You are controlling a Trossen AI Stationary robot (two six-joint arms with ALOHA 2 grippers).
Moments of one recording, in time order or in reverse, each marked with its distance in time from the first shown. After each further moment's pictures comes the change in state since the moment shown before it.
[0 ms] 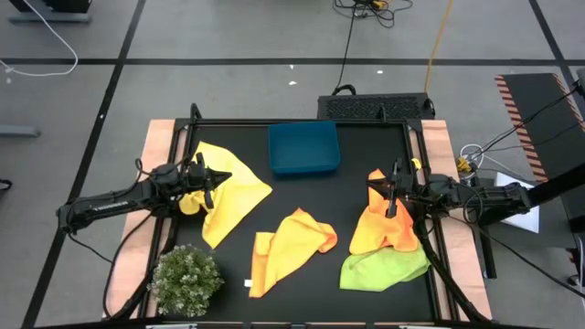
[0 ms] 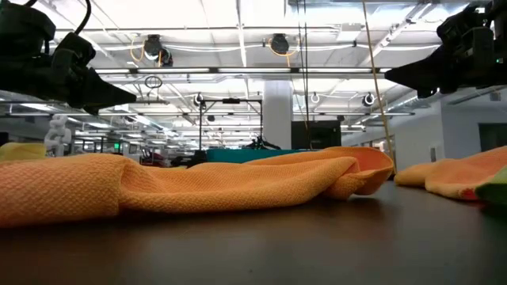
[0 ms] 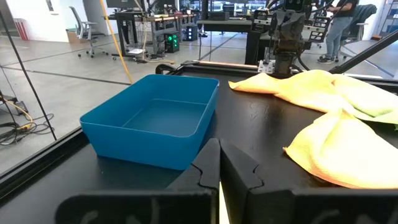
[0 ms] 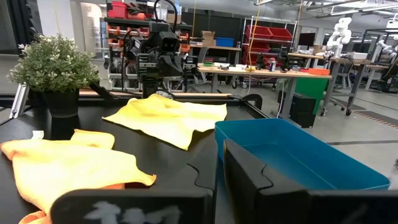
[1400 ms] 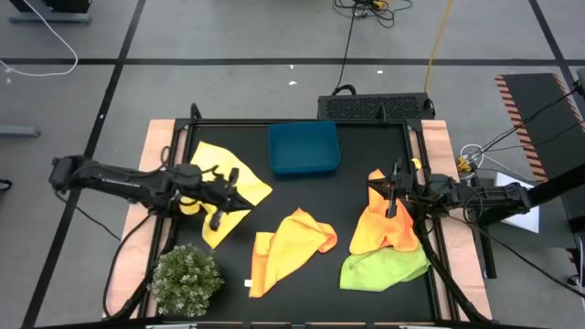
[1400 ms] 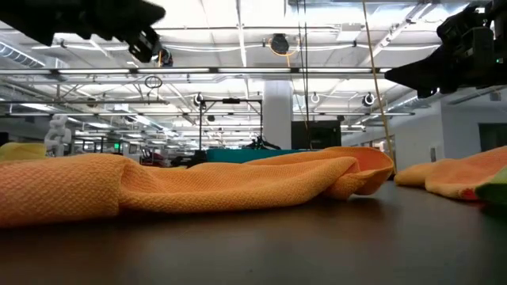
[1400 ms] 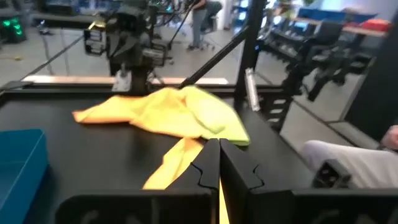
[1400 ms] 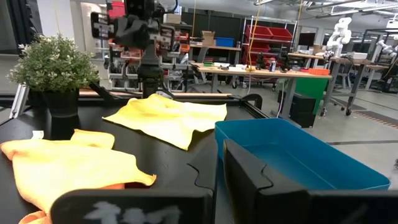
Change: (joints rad) left arm -0.340 0.731 0.406 0.288 0.217 -0.071; right arm 0.000 0.000 0.000 0.000 0.000 0.000
